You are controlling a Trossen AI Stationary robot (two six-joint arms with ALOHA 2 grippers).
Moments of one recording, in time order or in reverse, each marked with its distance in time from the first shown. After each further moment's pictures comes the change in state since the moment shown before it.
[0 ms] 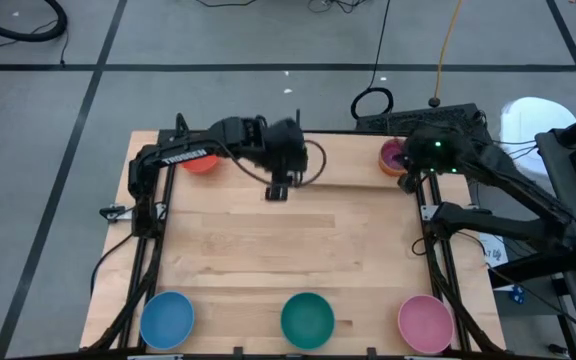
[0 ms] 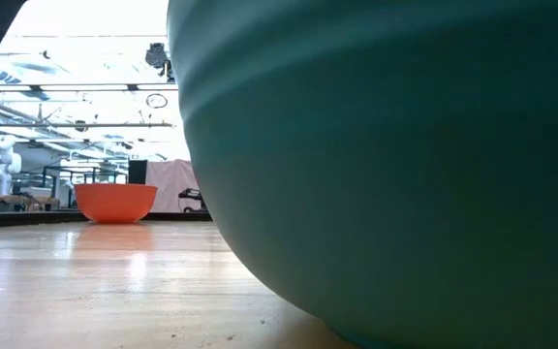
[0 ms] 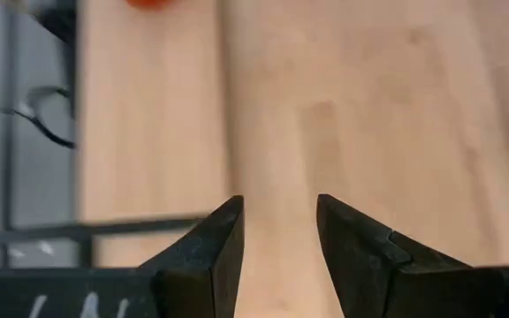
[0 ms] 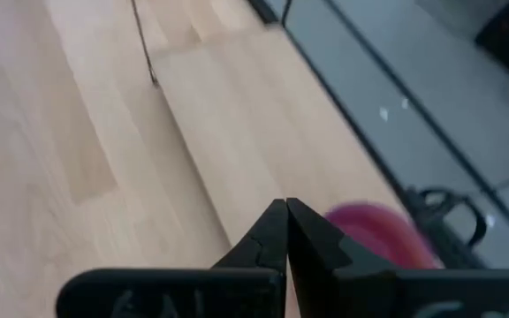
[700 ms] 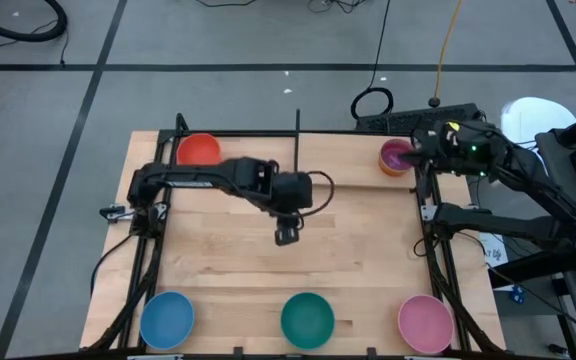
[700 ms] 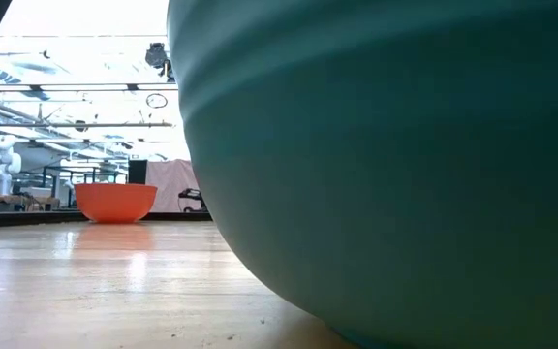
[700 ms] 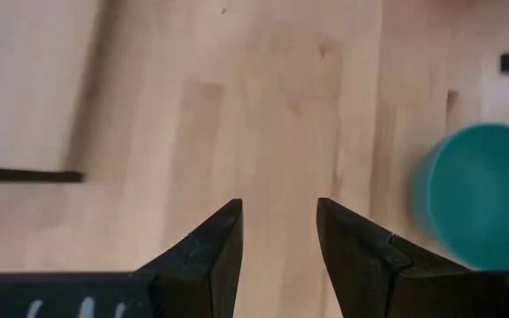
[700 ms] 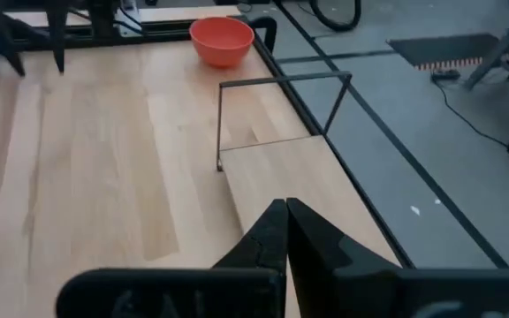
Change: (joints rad) left arm -0.225 0.030 -0.073 0.020 0.005 -0.526; right arm 0.132 -0.069 0.155 0.007 -0.080 0.016
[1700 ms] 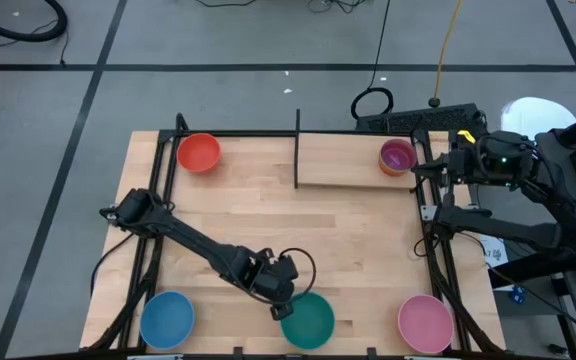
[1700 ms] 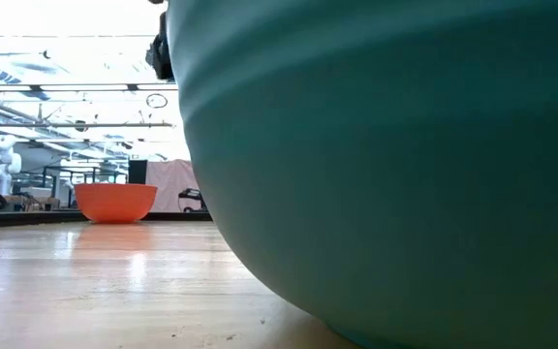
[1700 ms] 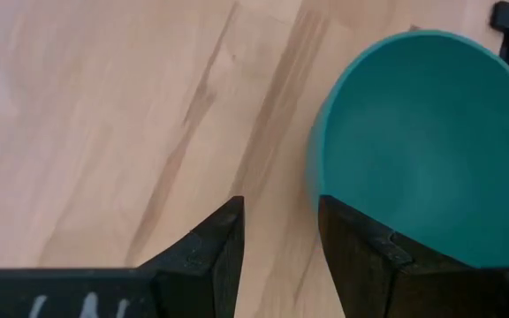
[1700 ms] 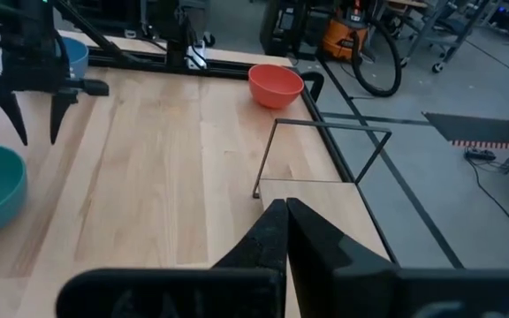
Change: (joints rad) left arm -0.400 0.001 -0.528 0.537 -0.200 -0.624; right arm 0.015 -0.145 0.000 -0.030 -0.157 -0.124
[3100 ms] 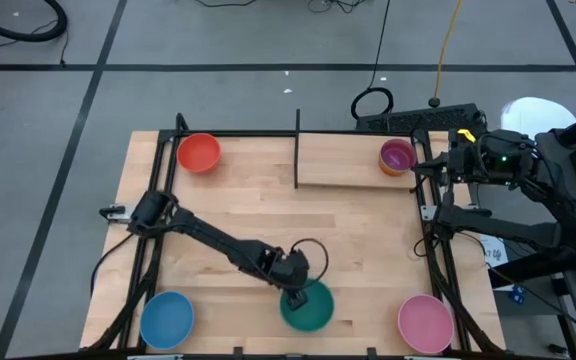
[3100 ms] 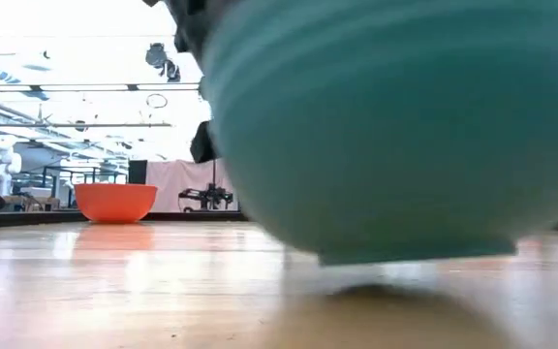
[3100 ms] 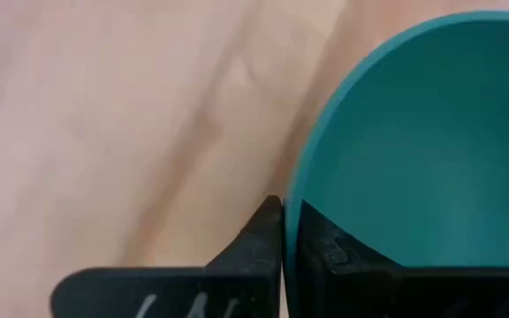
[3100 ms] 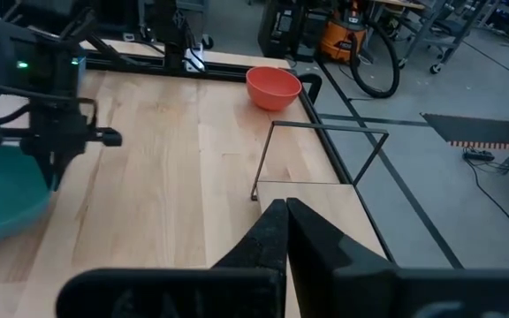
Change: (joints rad) left arm 0.104 0.110 -0.076 0.246 0.120 -0.033; right arm 0.000 0.000 0.000 0.008 0.004 0.002
